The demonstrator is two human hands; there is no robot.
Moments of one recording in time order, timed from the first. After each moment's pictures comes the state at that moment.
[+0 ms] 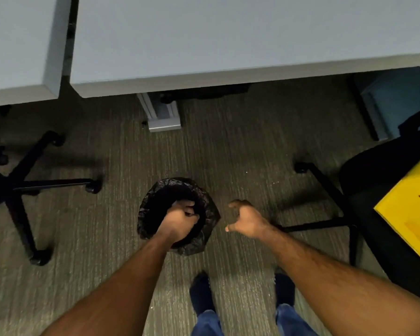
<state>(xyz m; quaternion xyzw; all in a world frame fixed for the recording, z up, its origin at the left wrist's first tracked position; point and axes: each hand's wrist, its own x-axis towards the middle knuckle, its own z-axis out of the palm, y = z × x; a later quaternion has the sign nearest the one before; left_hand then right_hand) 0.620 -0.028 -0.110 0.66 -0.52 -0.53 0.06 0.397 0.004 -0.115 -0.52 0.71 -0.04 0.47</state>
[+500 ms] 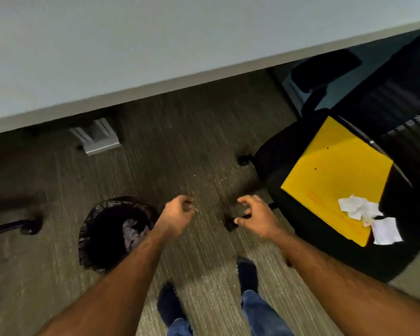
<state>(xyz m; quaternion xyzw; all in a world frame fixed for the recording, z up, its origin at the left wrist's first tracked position) 0.435 -0.018 -0.068 0.56 -0.65 -0.52 0.03 0.206 0.093 -0.048 -0.44 0.79 -0.15 0.40</state>
